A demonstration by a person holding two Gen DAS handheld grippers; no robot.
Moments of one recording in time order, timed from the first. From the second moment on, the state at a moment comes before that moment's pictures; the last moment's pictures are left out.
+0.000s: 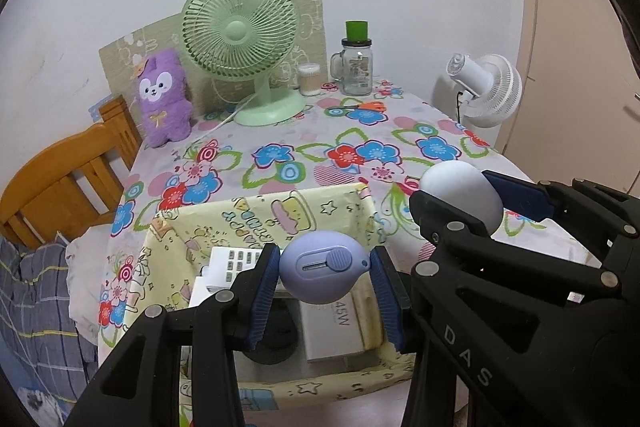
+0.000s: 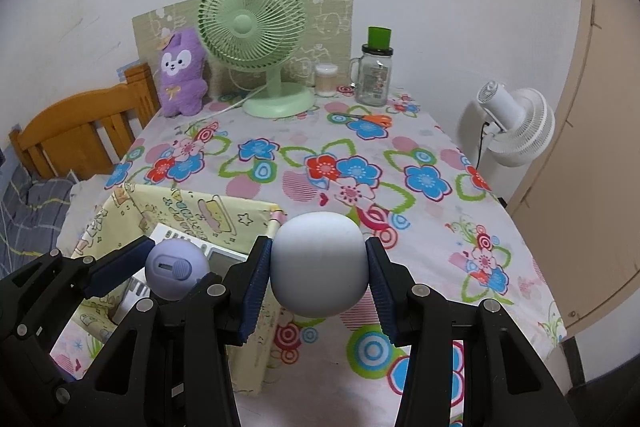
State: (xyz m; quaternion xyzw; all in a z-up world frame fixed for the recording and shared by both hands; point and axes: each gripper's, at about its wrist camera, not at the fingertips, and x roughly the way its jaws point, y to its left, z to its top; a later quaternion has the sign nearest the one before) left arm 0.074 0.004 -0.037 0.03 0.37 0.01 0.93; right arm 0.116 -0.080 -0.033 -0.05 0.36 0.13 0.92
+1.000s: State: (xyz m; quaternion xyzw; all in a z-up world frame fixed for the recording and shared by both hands) left arm 0.073 0.068 -0.071 -0.02 0.41 0.04 0.91; right arm 0.113 -0.017 -0.048 -0.08 0.36 0.18 0.91
